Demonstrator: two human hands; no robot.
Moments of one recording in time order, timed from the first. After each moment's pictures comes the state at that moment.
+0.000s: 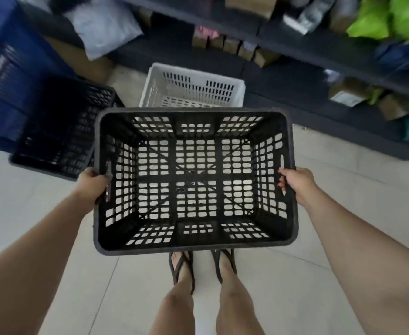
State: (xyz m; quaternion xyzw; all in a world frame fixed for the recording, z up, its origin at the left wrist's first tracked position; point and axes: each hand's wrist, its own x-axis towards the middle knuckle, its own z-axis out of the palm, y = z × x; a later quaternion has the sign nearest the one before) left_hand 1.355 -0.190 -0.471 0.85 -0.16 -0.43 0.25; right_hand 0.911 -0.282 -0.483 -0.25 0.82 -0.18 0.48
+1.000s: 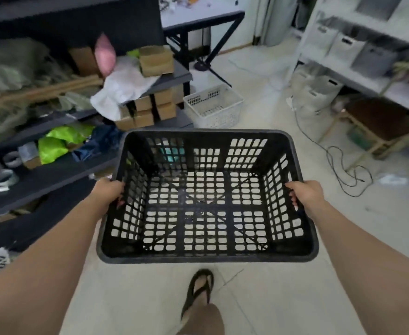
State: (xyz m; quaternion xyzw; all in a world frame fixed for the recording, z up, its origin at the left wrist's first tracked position) left_hand 0.447 -0.304 -0.264 0.65 -0.58 -0.48 0.13; right_hand 0.116 -0.011 -0.281 0.02 0.85 -0.46 0.26
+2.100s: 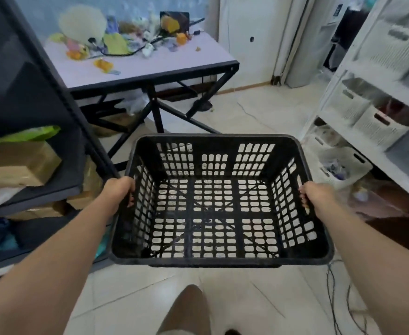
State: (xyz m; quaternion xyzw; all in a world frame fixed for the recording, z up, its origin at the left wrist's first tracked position) left_hand -0.274 -0.557 -0.242 0.69 -0.46 -0.53 0.19; right_hand -0.669 -0.348 -0.269 -0.03 0.86 -0.42 0.29
